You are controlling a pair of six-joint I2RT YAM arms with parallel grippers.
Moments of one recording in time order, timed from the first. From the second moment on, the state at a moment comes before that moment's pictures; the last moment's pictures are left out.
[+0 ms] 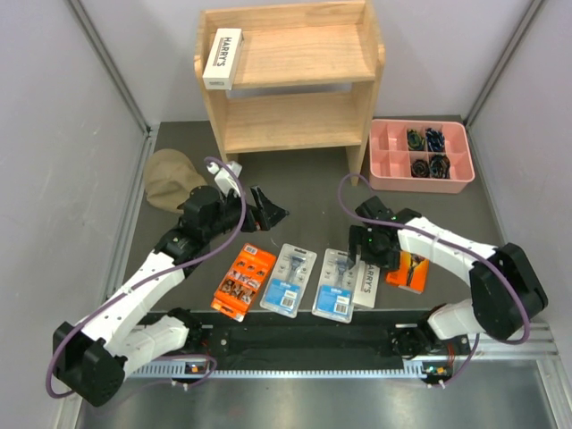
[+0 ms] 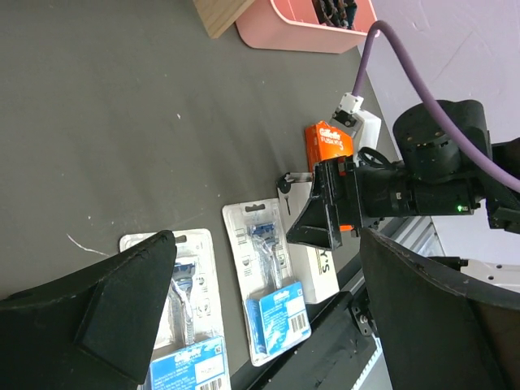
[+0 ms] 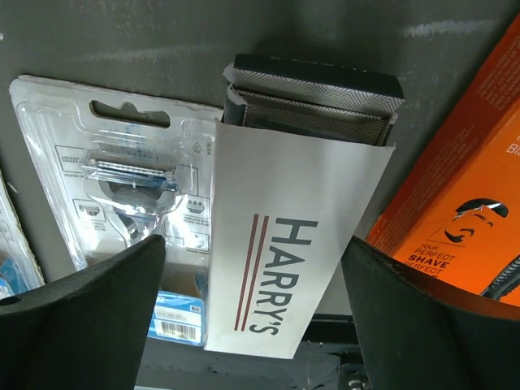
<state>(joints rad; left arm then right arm) -0.51 0.97 0.76 -0.08 0.31 -0.67 0.57 1.39 0.81 -0.75 0.03 0.69</state>
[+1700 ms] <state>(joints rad) -0.57 0.95 0.76 -0.06 0.32 -0.67 0.57 0.98 0.96 -0.68 0.13 0.81</state>
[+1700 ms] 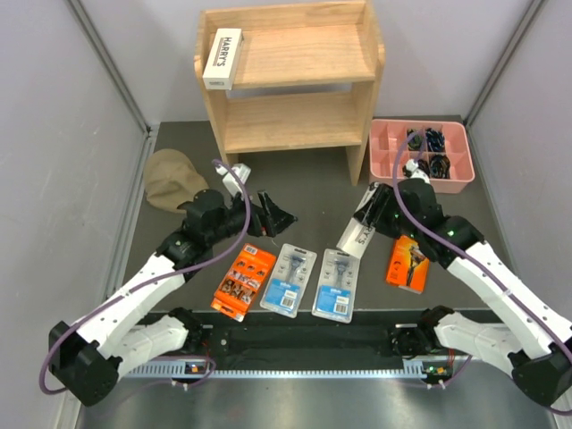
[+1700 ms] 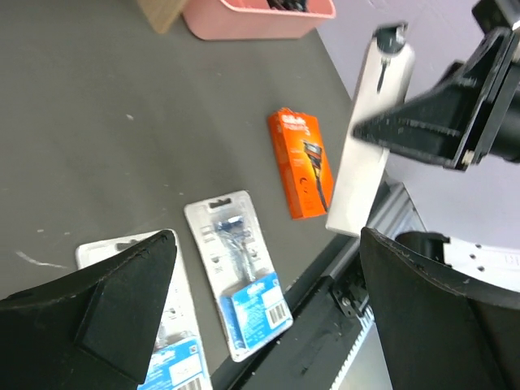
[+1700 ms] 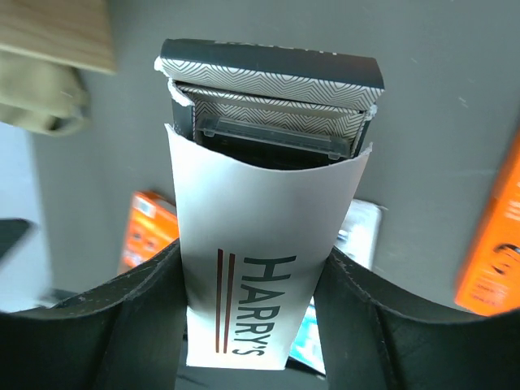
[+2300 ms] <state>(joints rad) -0.88 1.13 0.87 0.06 0.26 -0.66 0.57 0.95 0.96 -0.54 0.04 0.92</state>
